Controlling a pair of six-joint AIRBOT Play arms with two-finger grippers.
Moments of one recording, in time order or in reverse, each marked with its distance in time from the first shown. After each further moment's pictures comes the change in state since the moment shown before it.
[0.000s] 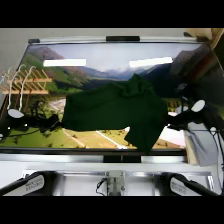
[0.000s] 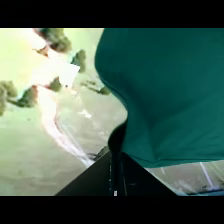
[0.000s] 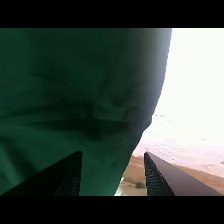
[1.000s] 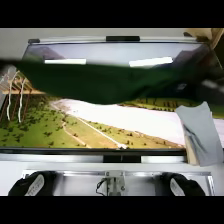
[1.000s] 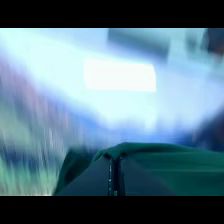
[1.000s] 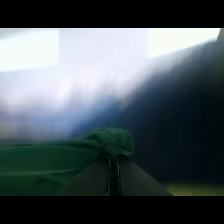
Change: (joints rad) left arm 0.059 0.421 0.790 -0.012 0.038 0.043; right arm 0.075 0.427 0.506 -0.106 -0.264 -0.027
